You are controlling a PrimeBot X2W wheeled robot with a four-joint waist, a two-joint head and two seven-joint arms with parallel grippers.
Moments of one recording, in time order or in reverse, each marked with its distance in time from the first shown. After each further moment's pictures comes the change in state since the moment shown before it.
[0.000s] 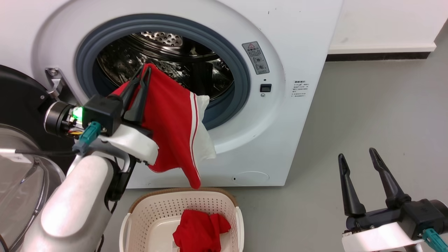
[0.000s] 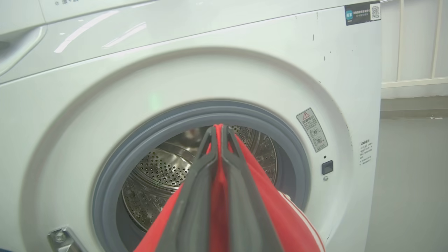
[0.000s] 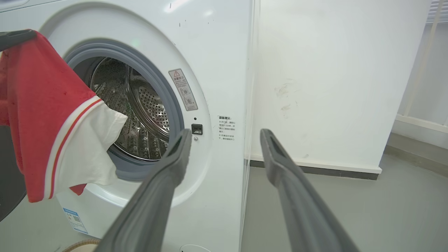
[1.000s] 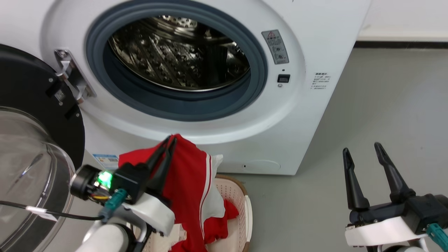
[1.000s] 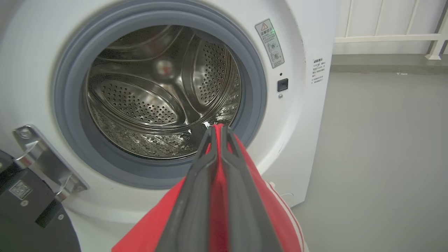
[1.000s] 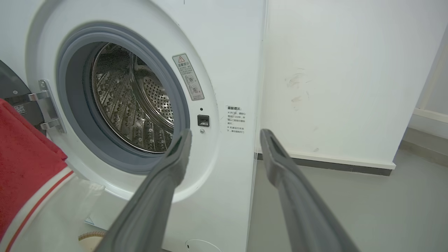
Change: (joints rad) left arm 0.303 0.077 -0.089 -0.302 -0.002 0.084 0.113; right arm -0.019 0.000 -0.020 0.004 -0.006 0.000 0.000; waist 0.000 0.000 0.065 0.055
